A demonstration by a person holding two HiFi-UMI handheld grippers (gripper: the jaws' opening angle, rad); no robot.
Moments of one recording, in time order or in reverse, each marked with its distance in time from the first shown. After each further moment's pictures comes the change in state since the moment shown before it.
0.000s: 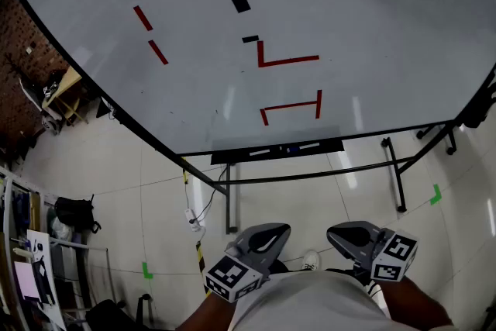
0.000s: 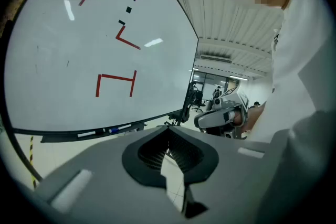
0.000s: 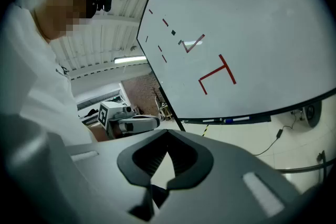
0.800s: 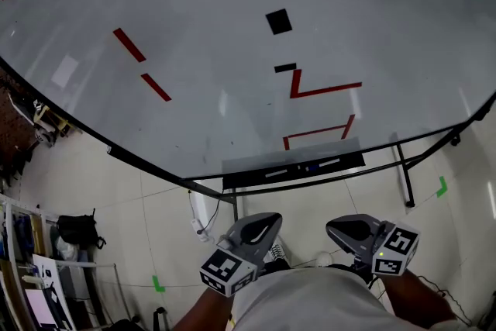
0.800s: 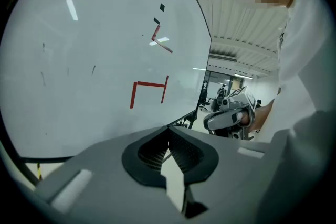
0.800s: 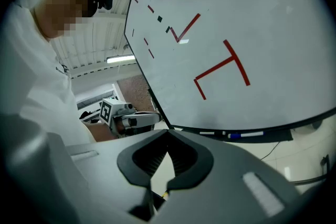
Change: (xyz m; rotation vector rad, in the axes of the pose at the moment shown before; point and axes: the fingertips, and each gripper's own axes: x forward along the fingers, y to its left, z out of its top) left arm 0.011 0.134 0.039 0.015 0.010 0.005; right arm 0.094 -0.054 0.045 0.001 -0.004 -0.059
